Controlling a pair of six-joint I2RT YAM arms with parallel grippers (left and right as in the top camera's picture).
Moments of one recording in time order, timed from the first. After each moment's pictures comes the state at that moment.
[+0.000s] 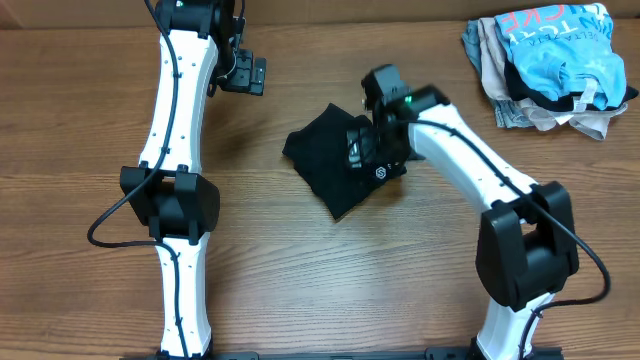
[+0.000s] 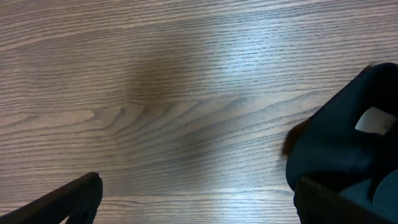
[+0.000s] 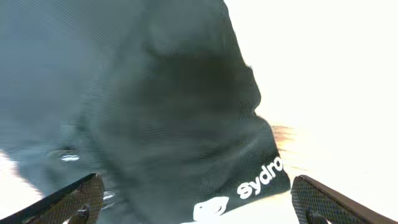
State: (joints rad) left arm -0.13 2.43 2.63 -1.54 -0.05 -0.05; right arm 0.41 1.98 1.62 -0.99 -0.02 0.28
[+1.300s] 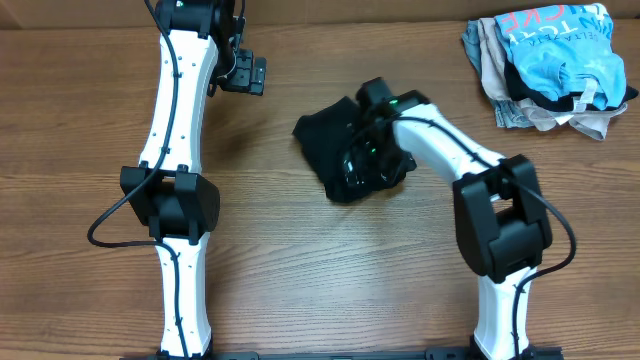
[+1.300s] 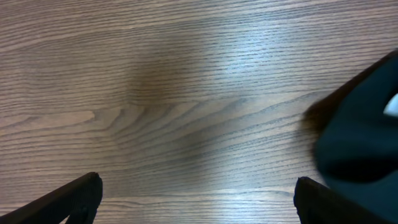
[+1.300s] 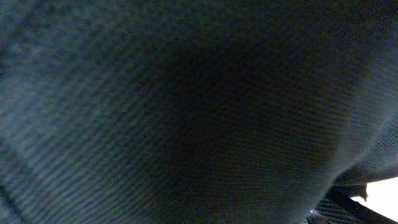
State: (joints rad) left arm -0.13 2.43 2.63 -1.53 -0.05 -0.05; right arm 0.38 2.16 1.60 -0.99 -0.16 0.16
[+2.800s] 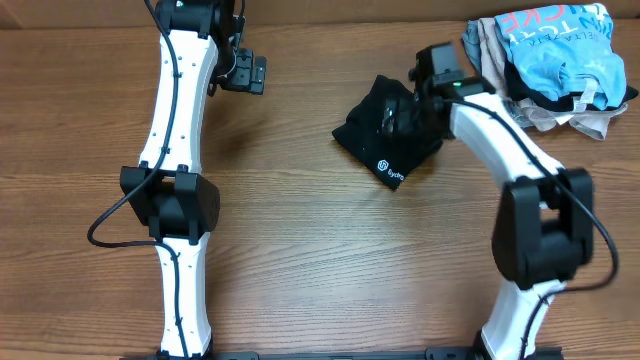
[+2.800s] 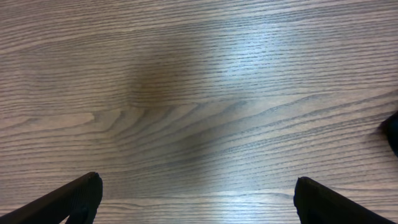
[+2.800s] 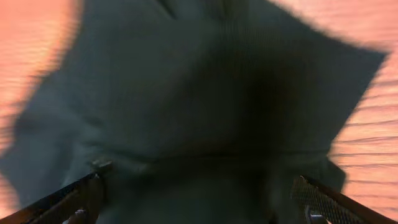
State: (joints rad) left arm -0.13 2.43 2.62 -1.53 -0.05 -0.05; right arm 0.20 2.06 1.56 -0.74 -0.09 0.26
